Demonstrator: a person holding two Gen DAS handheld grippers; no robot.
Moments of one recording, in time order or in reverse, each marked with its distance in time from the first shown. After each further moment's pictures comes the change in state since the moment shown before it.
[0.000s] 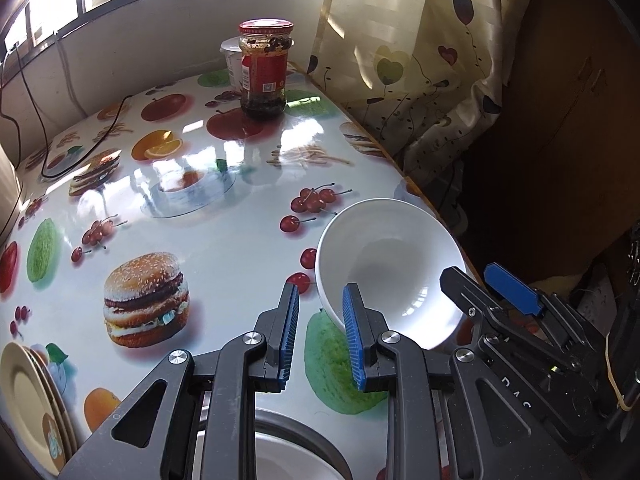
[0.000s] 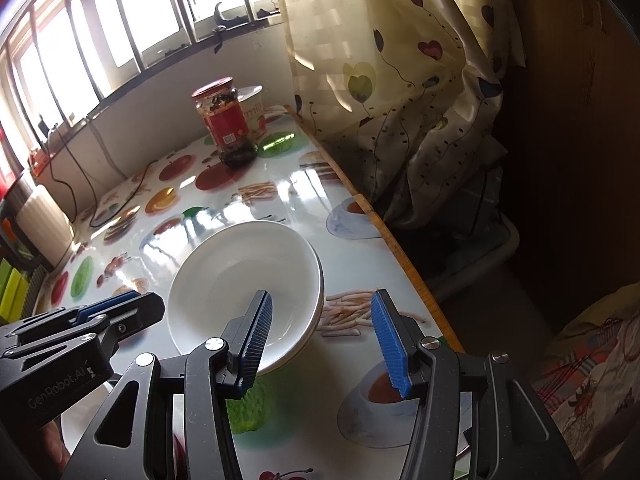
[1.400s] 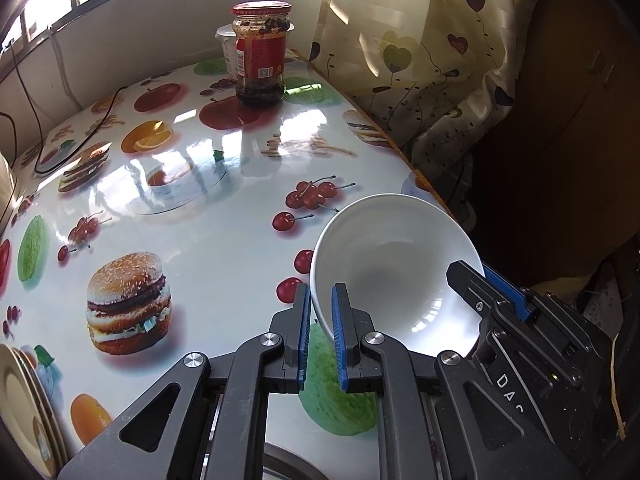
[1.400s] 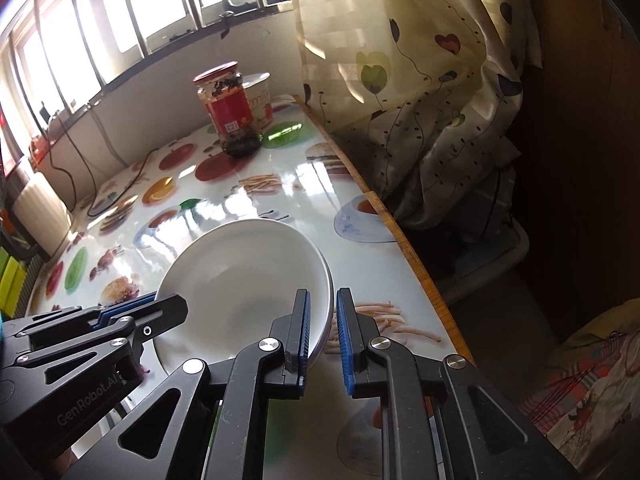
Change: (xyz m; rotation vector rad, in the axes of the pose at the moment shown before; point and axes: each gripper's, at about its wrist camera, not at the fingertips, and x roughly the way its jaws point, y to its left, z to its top) left arm 0.024 -0.004 0.004 -0.008 0.026 0.022; right arm 0.023 0.007 0.007 -0.037 0.020 0.010
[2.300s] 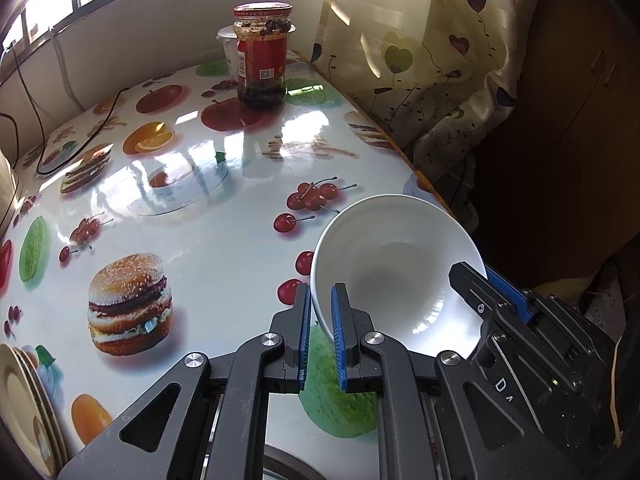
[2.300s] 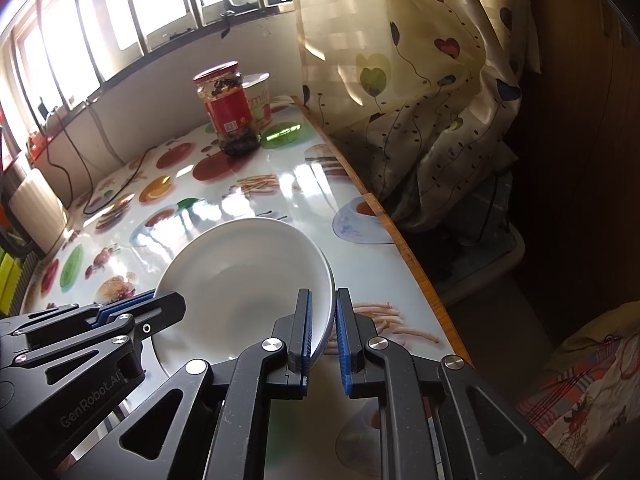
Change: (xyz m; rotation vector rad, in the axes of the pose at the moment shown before) left arm 0.000 0.000 0.000 0.002 -0.004 0.006; right arm 0.000 0.001 0.000 -0.008 -0.001 -0.007
